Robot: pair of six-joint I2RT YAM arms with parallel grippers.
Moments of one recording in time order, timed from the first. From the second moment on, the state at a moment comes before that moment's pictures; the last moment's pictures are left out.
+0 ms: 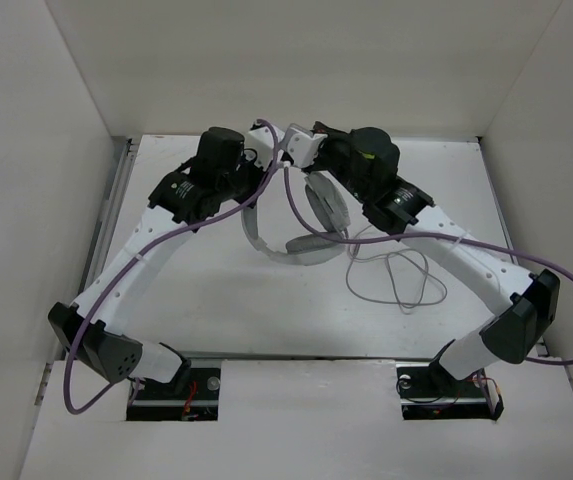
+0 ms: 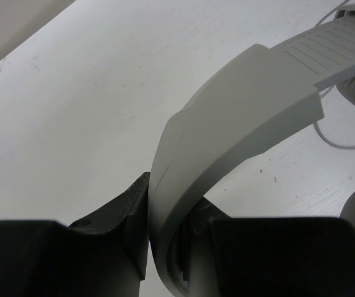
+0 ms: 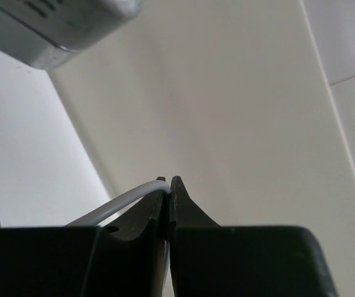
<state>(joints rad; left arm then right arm) -0.56 1.39 1.58 -0.76 0.01 0.15 0.74 1.52 1.52 0.01 0.16 -1.05</state>
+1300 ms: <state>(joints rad) -0.57 1.39 1.59 -0.80 0.06 0.10 0.81 1.55 1.59 -0.04 0.18 -0.97</state>
